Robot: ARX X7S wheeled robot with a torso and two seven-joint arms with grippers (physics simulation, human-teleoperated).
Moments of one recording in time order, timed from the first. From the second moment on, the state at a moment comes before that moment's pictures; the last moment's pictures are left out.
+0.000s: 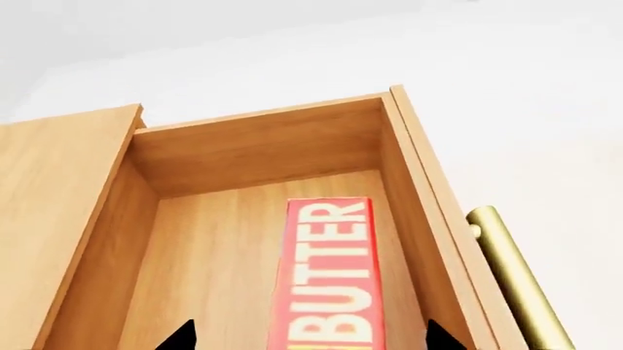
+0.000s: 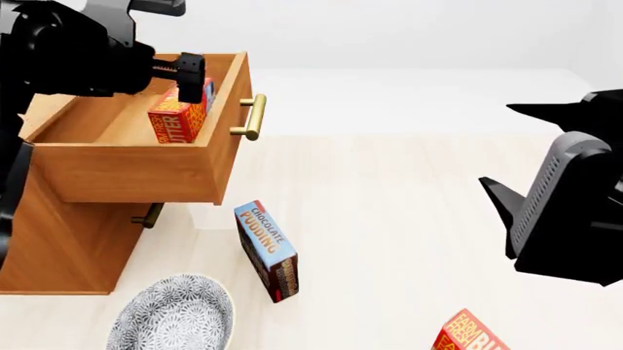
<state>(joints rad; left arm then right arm) -1.76 -0.35 0.90 -0.97 -0.89 -1.04 0.00 1.32 1.44 -1.12 -0.80 0.14 0.58 -0.25</state>
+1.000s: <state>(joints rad) -1.56 -0.41 0.71 -0.11 -1.26 -1.16 -0.31 1.30 1.47 -1.07 -0.82 0.26 0.67 -0.11</state>
